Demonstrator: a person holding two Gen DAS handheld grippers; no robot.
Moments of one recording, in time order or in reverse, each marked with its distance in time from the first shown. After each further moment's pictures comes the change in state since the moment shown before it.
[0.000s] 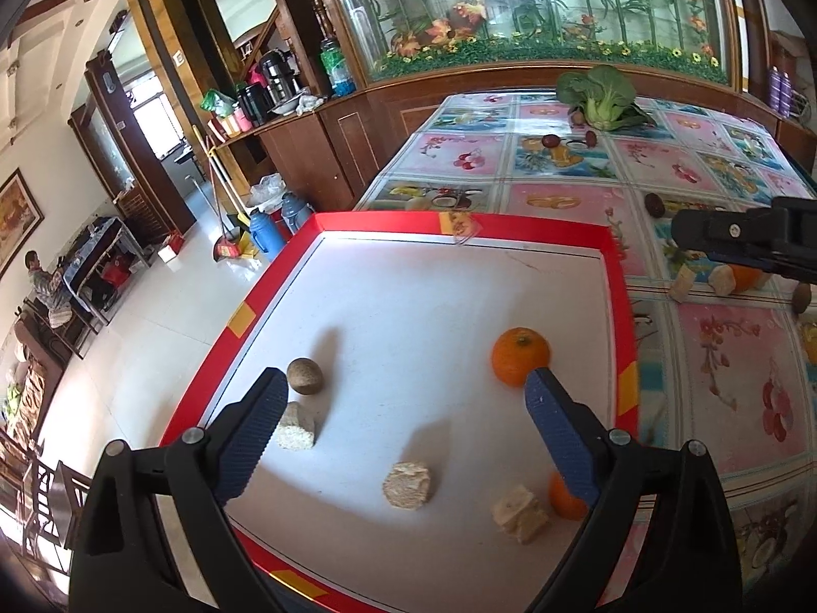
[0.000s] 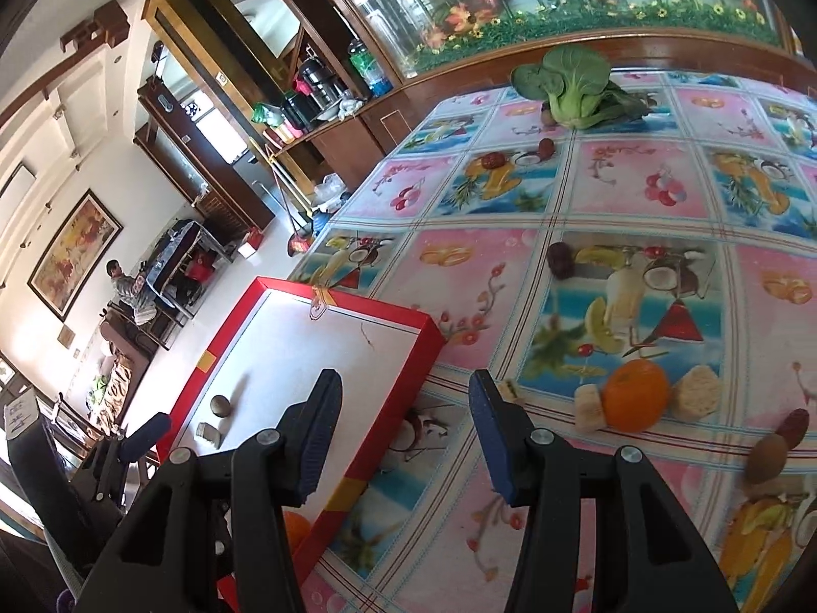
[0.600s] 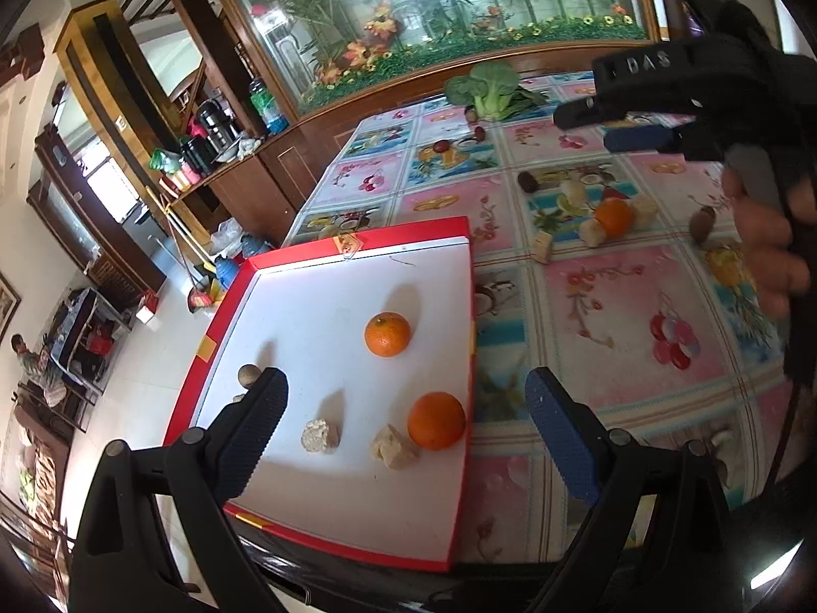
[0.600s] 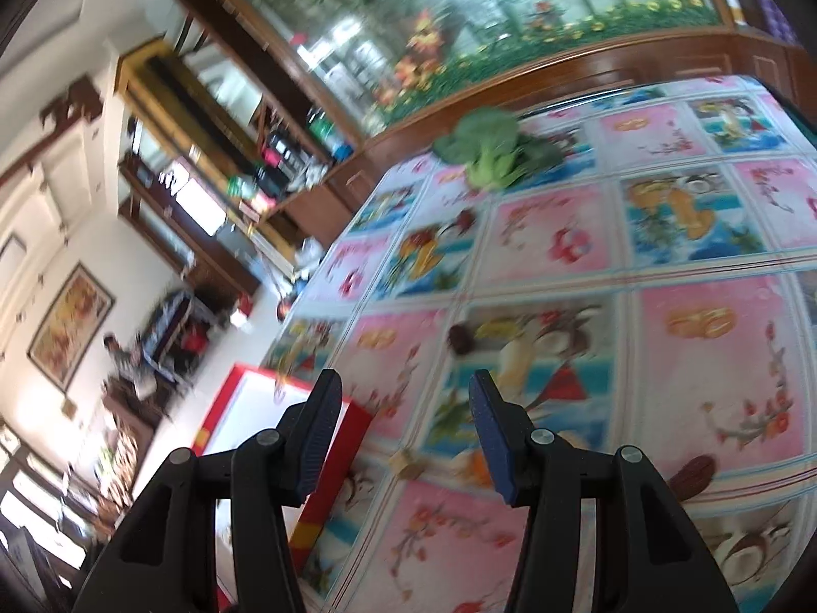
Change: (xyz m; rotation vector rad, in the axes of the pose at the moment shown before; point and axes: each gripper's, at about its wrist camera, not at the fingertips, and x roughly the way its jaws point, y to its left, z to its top) left arm -0.068 -0.061 -0.018 0.209 -0.037 -0.073; right arm -0.050 -0.069 0.027 0.154 -0.163 -0.016
